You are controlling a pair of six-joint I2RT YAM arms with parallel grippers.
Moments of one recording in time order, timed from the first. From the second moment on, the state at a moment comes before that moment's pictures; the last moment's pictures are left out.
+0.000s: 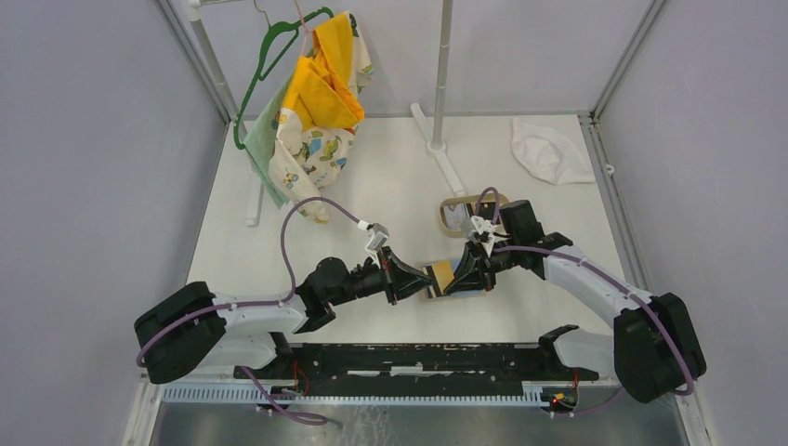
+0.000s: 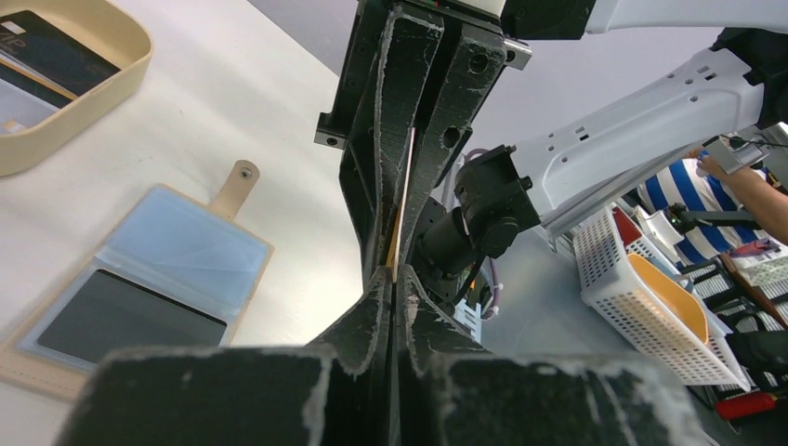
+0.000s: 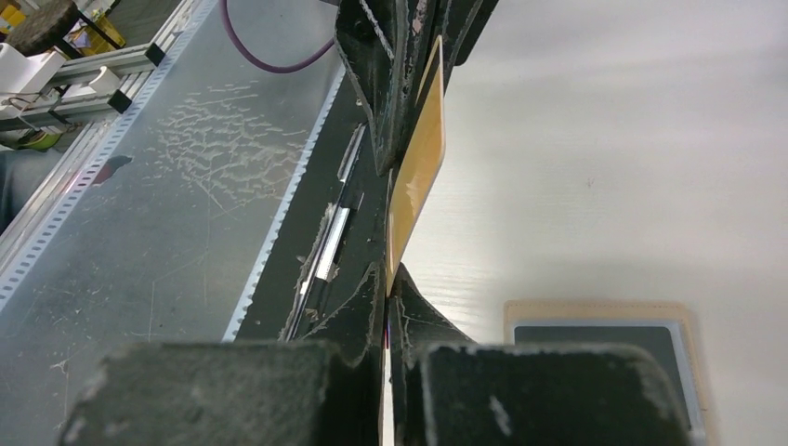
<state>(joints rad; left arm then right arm) -1.00 1.20 0.30 1.00 0.27 -0.66 0.40 1.21 0.62 -0.34 -1.42 -0.61</state>
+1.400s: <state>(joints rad) -1.04 1.66 0.45 0.77 -0.02 -1.18 0.31 1.21 0.60 -0.35 -0.46 -0.91</state>
